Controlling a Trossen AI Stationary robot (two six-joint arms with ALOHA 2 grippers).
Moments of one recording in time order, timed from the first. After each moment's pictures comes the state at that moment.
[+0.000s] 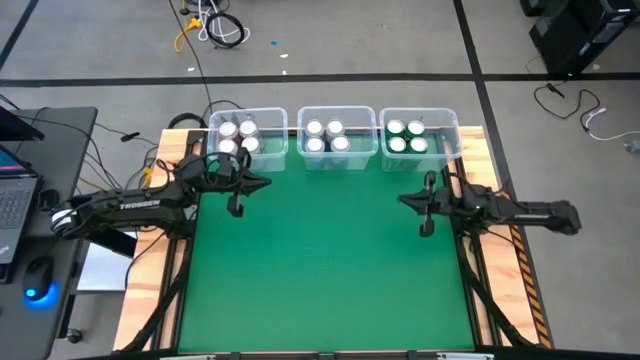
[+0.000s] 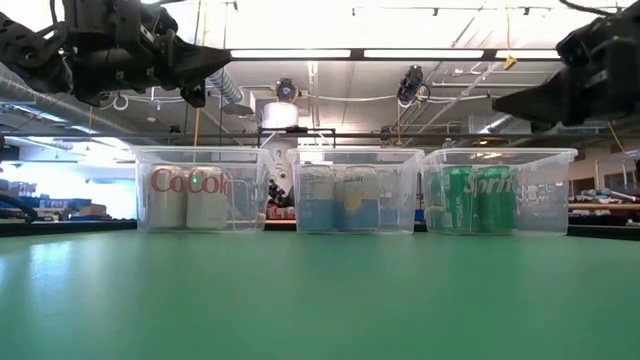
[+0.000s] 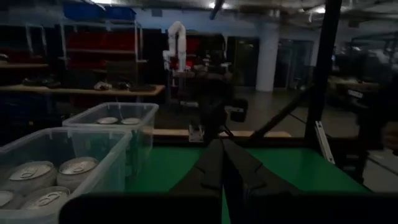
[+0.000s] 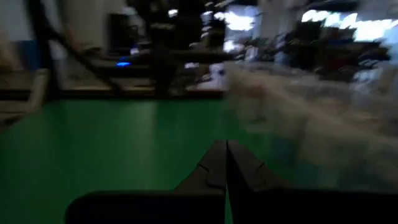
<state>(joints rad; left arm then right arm) 0.48 0.85 0.24 0.79 0.52 -0.11 -0.07 0.04 0.01 0.03 0.12 -0.05</state>
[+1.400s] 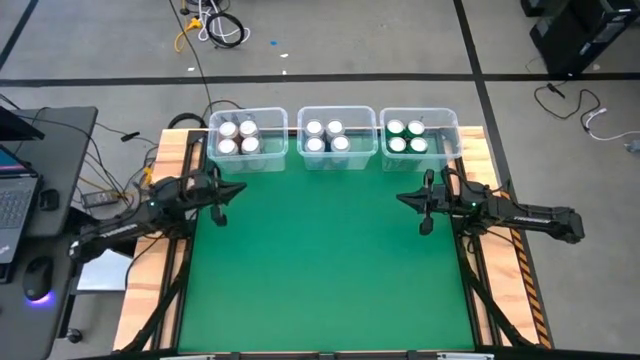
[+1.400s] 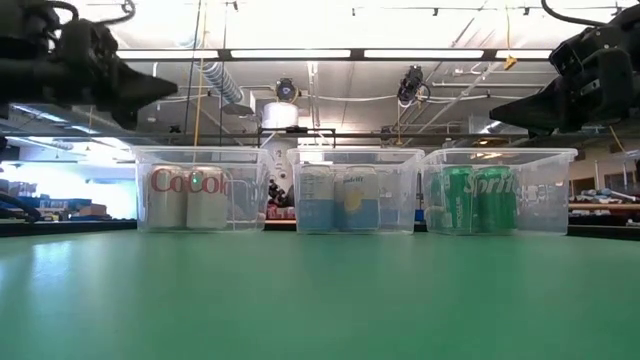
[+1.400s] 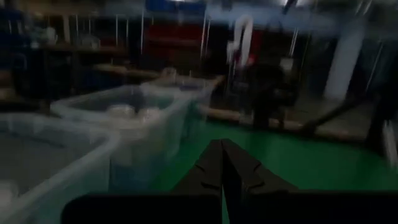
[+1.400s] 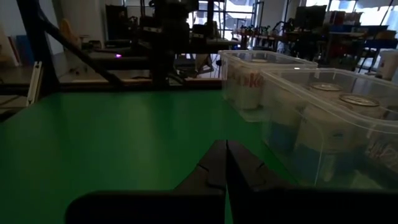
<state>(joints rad) 0.35 0.00 0.05 0.09 0.09 -0.12 -0.18 0.08 0.01 0.01 0.00 -0.02</state>
